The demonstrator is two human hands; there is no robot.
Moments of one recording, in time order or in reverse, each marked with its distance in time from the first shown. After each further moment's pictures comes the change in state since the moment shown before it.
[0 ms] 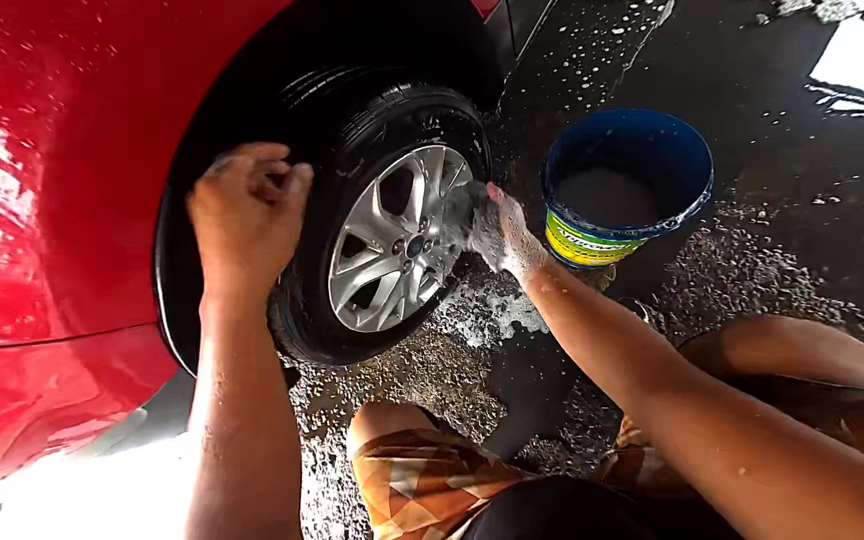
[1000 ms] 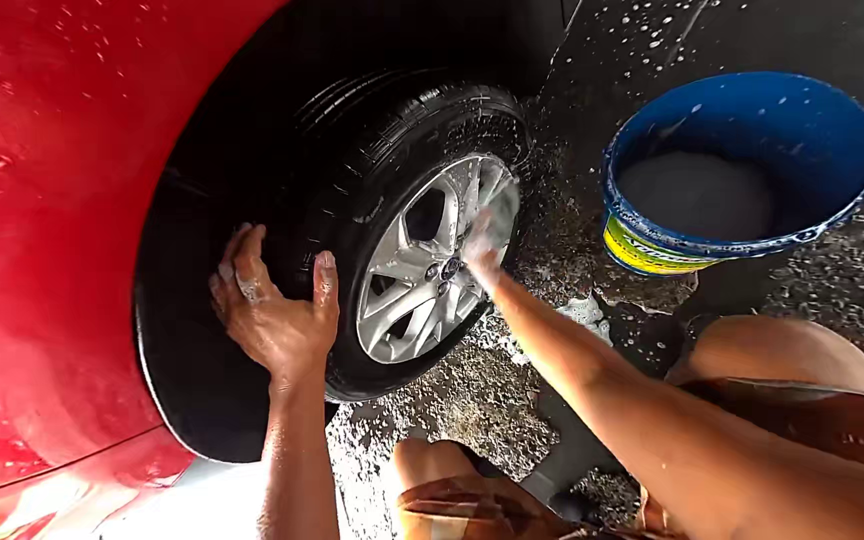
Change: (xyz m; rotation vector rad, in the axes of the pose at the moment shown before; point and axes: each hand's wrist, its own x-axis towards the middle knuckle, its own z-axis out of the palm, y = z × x) left_hand -0.028 -0.061 0.057 0.373 0.356 -0.036; right_hand 0.078 0.114 0.079 -1.055 0.121 -0.048
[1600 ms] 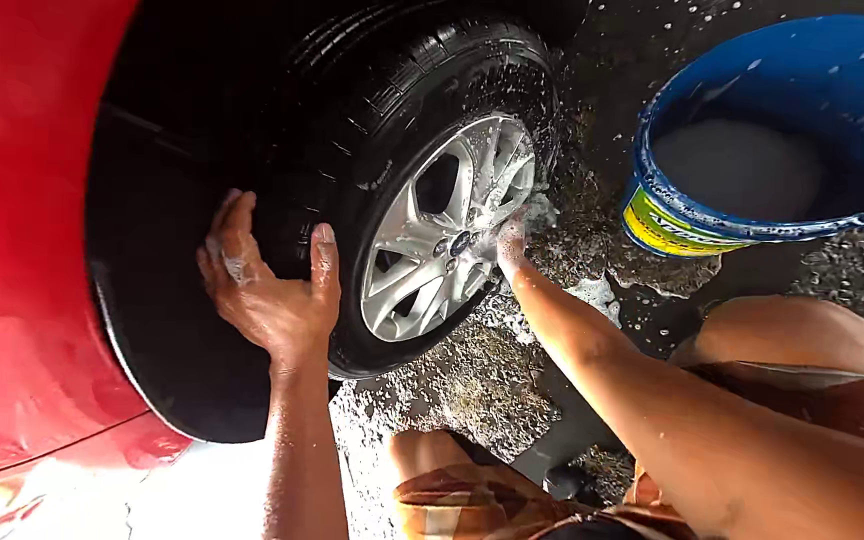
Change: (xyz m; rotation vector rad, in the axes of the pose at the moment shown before) left_hand 0.000 -0.001 0.000 -0.046 0.021 0.021; right_hand -0.005 0.061 0.028 0.103 -0.058 0.261
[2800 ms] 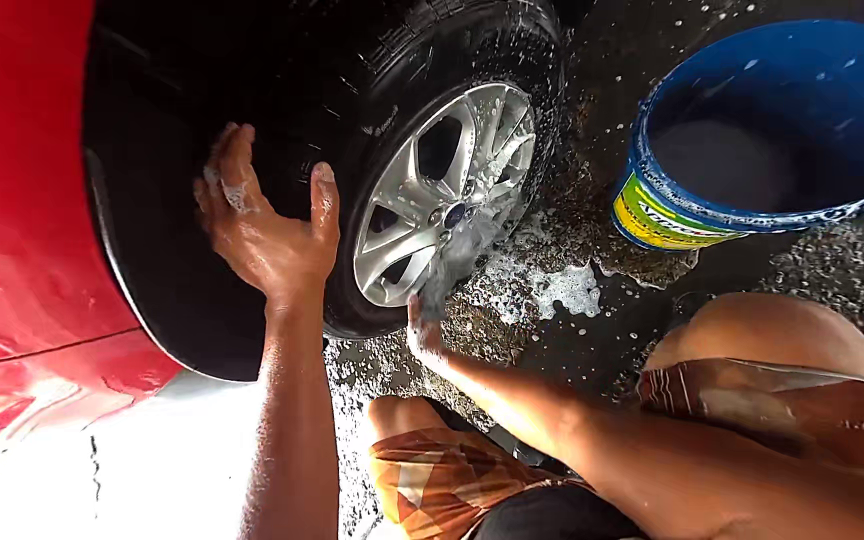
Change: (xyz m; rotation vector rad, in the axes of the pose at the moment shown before) left_hand 0.002 0.008 0.004 -0.004 0.043 -0.026; right_hand -0.209 0.029 0.124 0.270 -0.161 -0.255
